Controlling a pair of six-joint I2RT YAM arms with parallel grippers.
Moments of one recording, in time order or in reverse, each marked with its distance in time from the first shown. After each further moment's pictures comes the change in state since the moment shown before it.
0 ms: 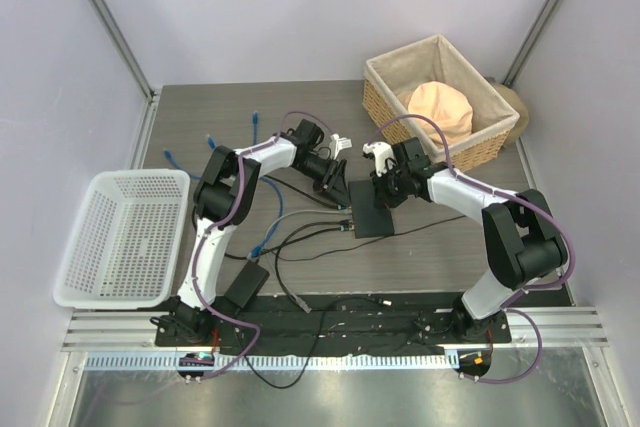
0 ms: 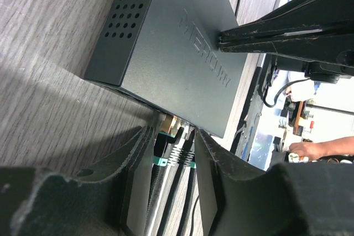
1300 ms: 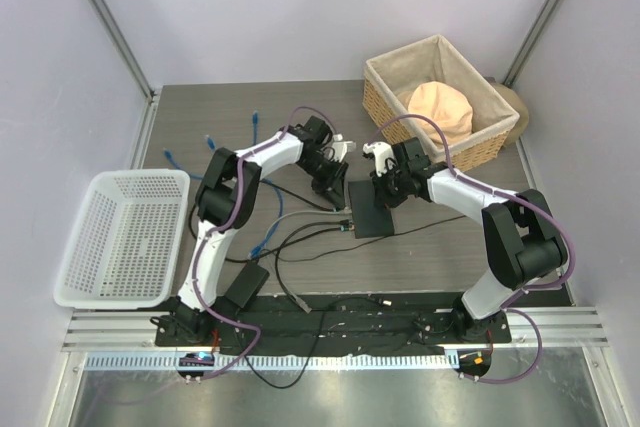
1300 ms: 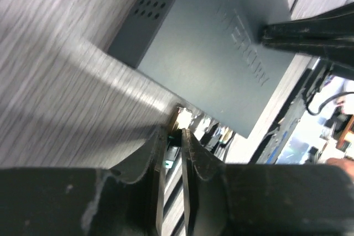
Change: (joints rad) left arm -0.045 -0.018 0.097 -0.203 -0.270 0.047; right arm 0.000 0.000 0.000 0.001 0.000 0.000
